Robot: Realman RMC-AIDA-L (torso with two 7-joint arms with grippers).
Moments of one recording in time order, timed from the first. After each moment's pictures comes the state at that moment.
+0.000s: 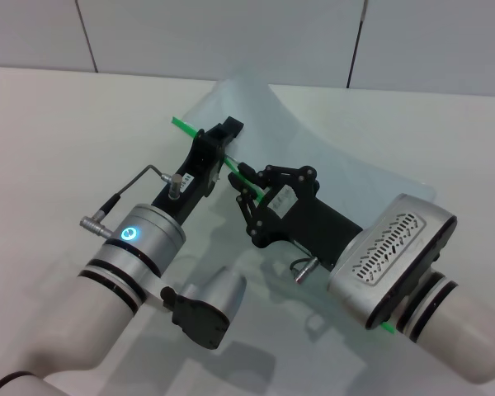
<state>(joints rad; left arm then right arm) -0.51 -2.04 2.86 0.65 1.78 -1.08 -1.14 0.61 2.02 -2.87 -0.73 -2.08 0.82 2.80</state>
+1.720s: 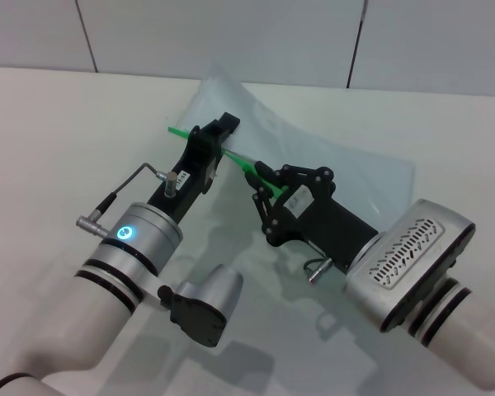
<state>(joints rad) -0.51 -2.04 2.86 0.65 1.78 -1.10 -1.15 0.58 2.02 -2.87 -0.71 -2.07 0.86 2.80</state>
